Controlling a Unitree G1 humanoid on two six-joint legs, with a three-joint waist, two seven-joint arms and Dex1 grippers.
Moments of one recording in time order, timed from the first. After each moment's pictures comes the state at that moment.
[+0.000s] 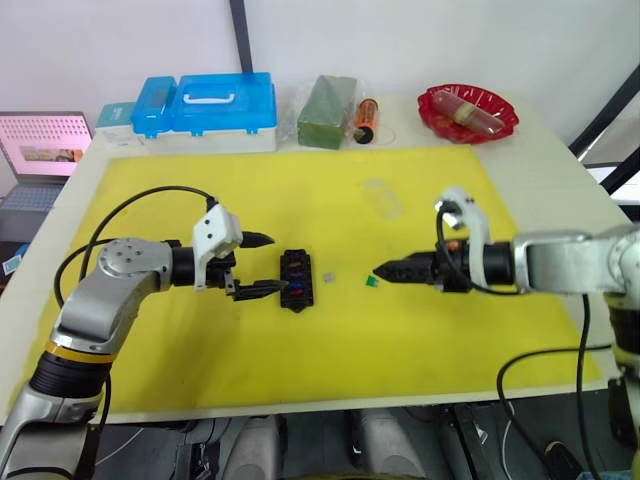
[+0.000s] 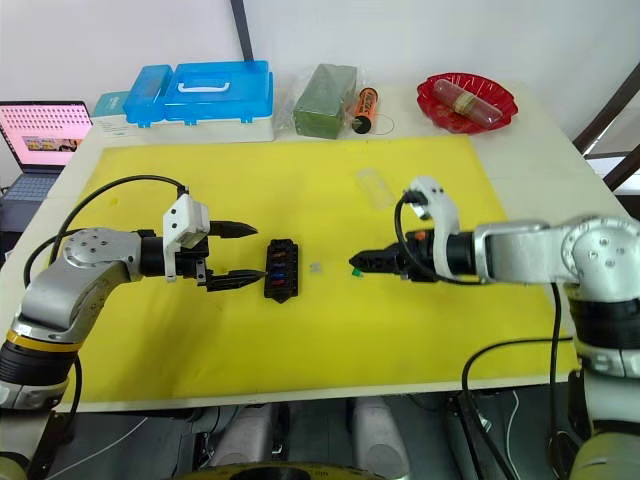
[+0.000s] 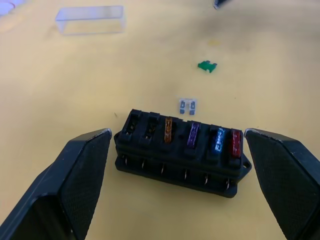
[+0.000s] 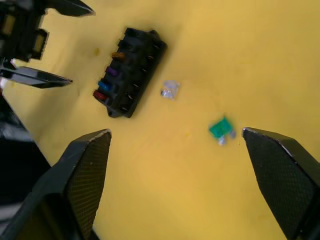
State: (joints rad) left arm -0.40 0.74 -0.06 -0.19 -0.42 0.47 -1.09; right arm -0.72 -0.95 0.04 -0.15 1.61 1.41 0.05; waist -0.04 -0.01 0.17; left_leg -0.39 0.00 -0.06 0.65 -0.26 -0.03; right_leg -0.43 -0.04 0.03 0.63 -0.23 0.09
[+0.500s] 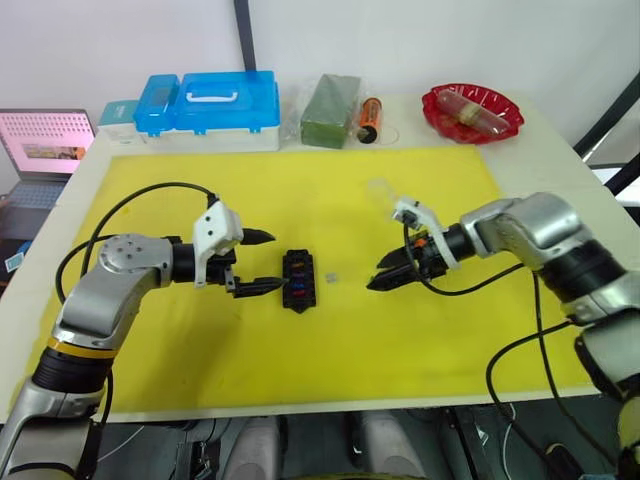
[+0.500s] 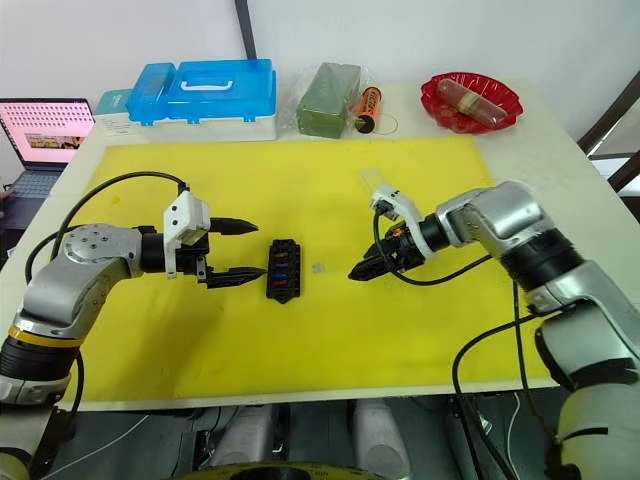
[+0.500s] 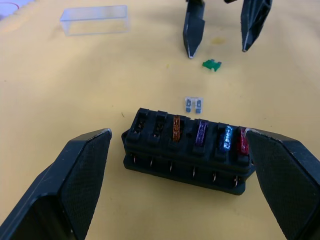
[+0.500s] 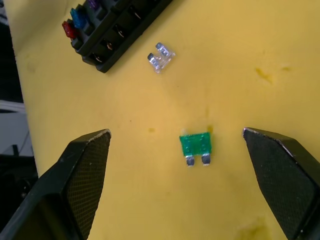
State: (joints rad) left arm -0.42 0.74 -0.07 -0.18 -0.41 0.46 -1.10; right arm -1.01 -0.81 0.63 0.35 0.63 1.01 1.20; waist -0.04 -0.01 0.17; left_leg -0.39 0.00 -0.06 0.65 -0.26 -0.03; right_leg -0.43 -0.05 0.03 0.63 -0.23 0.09
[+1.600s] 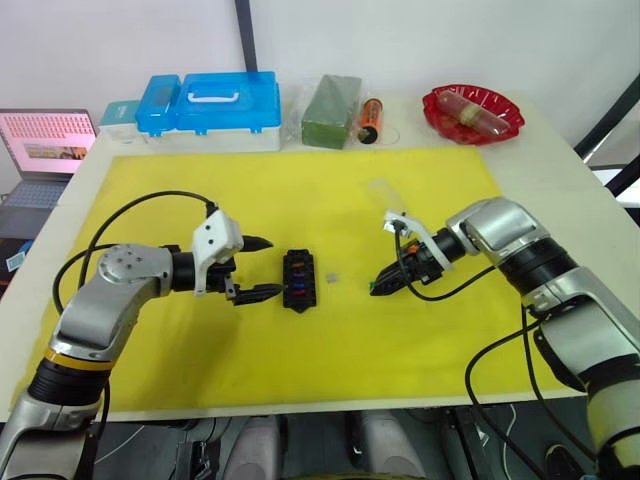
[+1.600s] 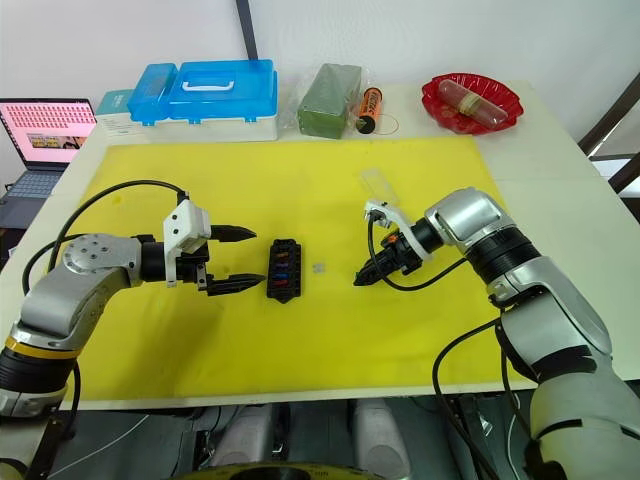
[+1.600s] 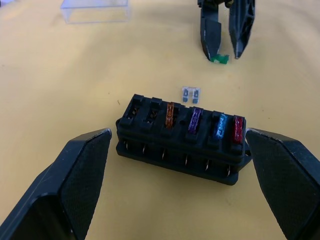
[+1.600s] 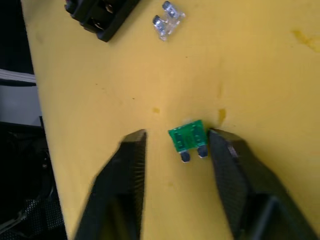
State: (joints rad) left arm -0.37 0.74 -0.06 -0.22 -0.41 0.49 -1.06; right arm -1.02 -0.68 0.62 0.51 0.30 1.01 1.50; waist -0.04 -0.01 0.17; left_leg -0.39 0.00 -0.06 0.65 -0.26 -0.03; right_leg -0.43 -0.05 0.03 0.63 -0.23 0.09
